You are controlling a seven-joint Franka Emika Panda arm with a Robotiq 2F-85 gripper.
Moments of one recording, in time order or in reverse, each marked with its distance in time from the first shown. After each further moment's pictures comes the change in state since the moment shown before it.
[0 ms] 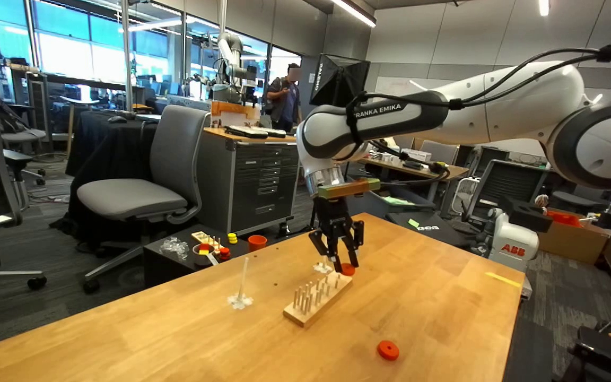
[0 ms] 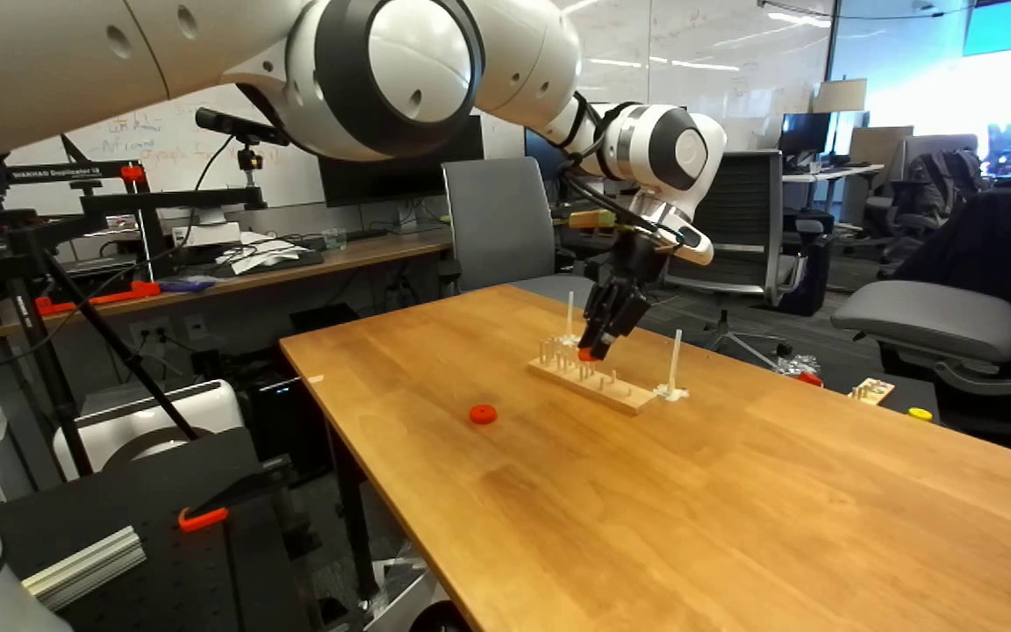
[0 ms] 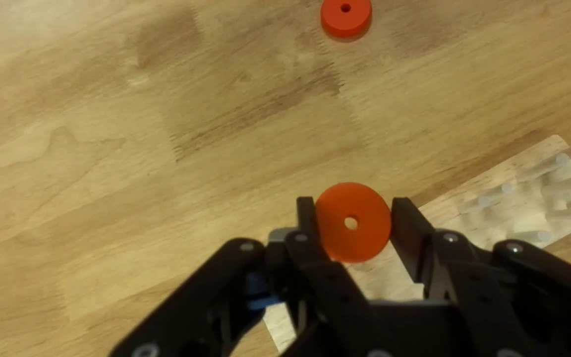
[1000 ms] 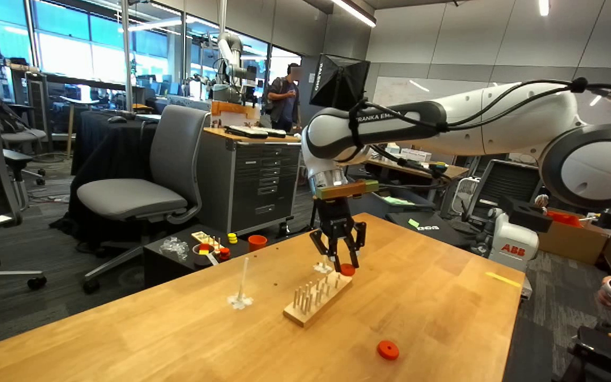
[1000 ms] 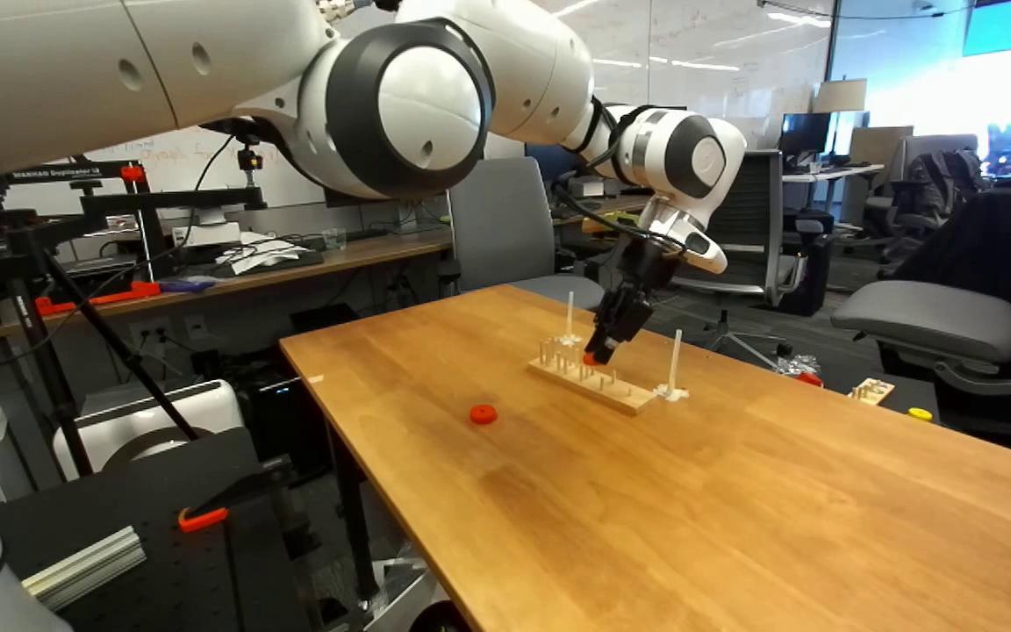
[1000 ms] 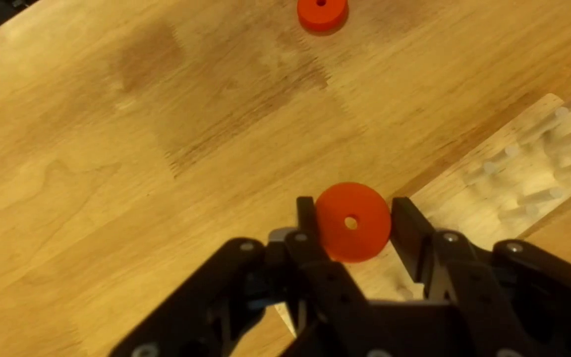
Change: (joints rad) arm -0.032 0.085 0.000 0.138 0.047 -0.059 0.126
